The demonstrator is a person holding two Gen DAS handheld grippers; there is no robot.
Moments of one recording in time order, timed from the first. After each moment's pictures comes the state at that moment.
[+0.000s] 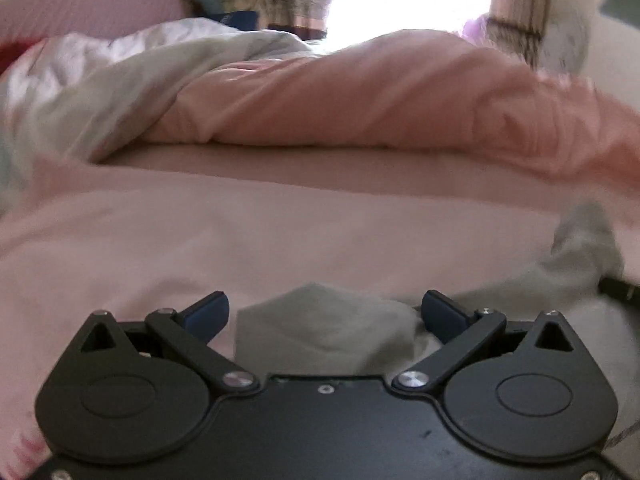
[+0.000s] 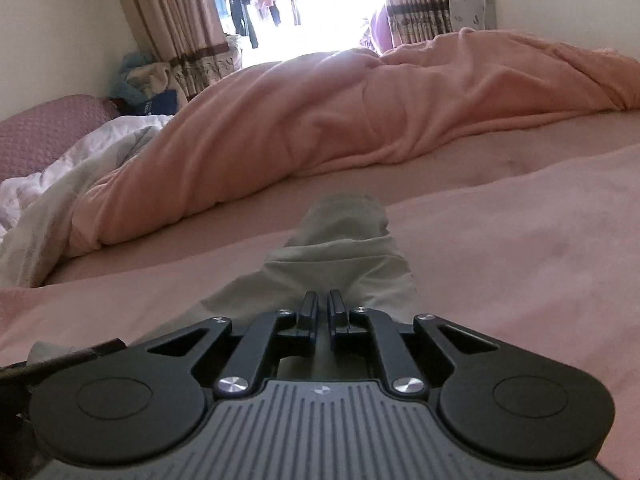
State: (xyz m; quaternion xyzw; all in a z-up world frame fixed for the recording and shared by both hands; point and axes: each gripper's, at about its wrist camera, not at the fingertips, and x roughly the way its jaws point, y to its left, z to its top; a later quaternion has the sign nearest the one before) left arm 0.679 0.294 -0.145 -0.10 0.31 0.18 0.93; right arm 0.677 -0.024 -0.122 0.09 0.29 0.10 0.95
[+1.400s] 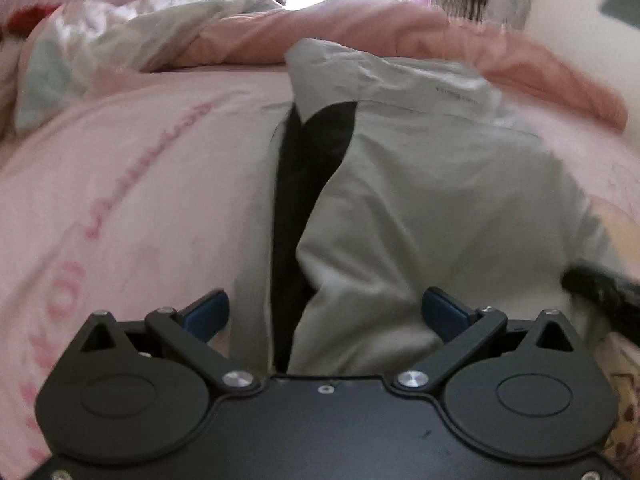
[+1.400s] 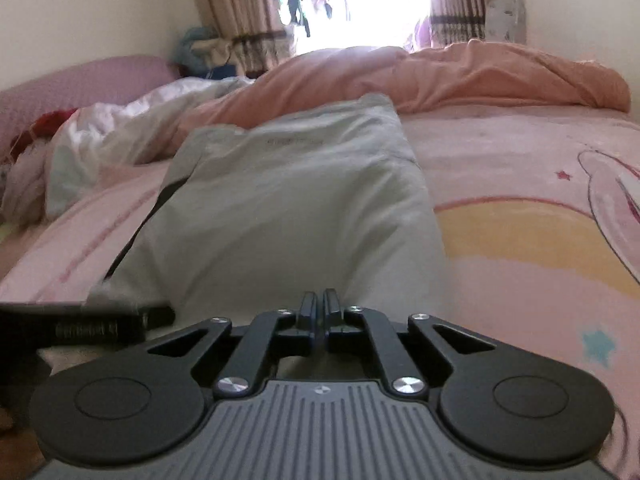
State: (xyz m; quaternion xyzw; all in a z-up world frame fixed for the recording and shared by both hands) left arm 0.417 0.217 -0.162 -0.10 0.35 0.10 0.92; right arm 0.405 -0.056 -0.139 0.04 0.30 0.16 0.94
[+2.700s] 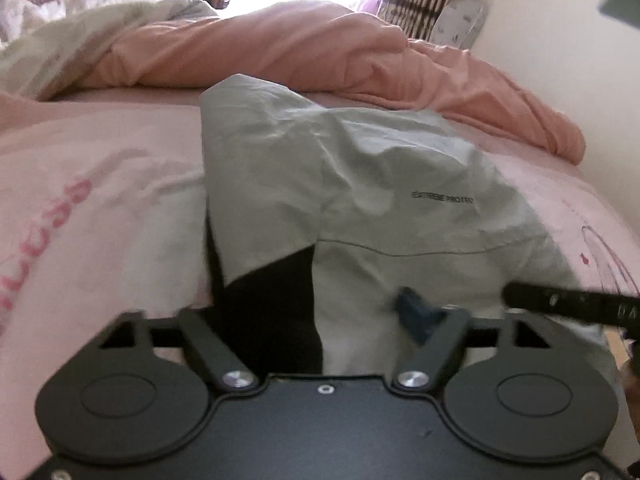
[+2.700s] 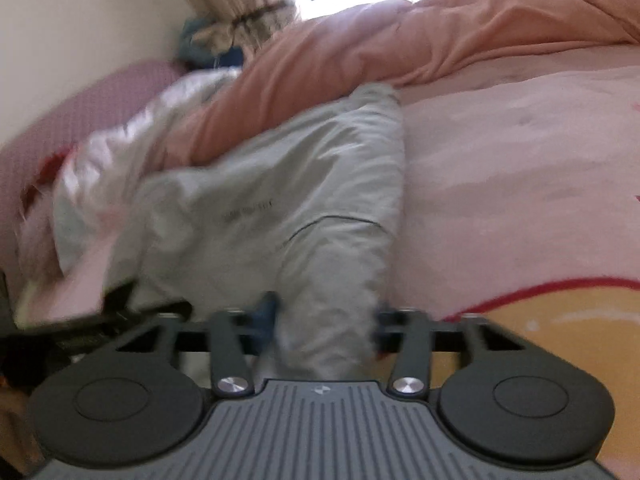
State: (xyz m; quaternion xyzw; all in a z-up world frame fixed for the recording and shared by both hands) left arm 0.536 0.252 -0.139 -0.13 0.35 0.00 0.93; right arm 0.558 -0.081 -0.122 0.14 0.36 0.23 0.90
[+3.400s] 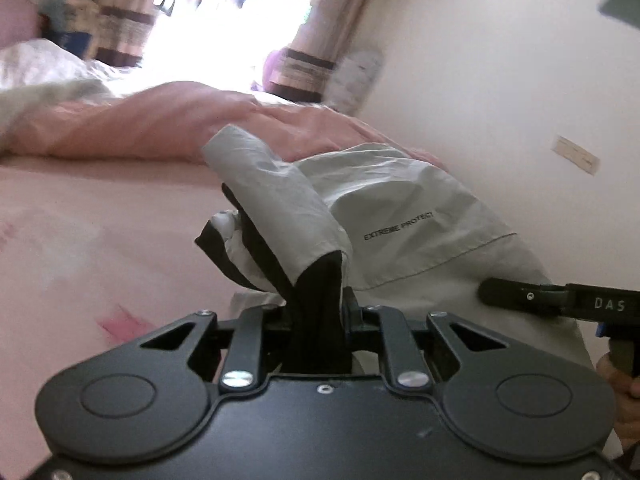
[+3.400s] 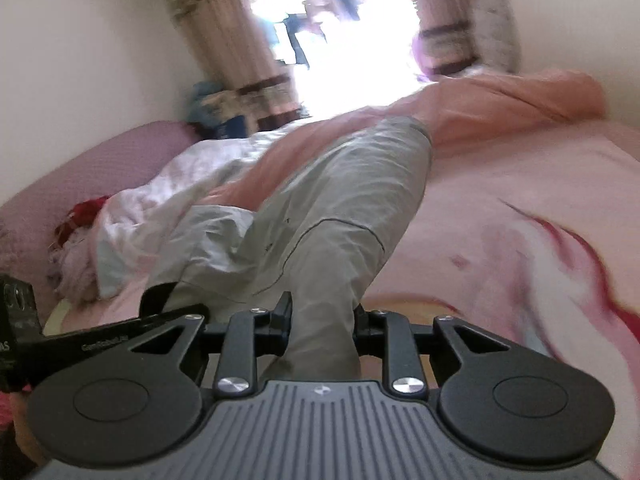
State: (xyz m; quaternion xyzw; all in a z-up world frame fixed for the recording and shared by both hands) left arm 0.401 0.087 -0.033 -0.16 0.25 -0.13 0.95; right arm 0.392 -0.254 -0.006 0.14 0.28 0.20 0.93
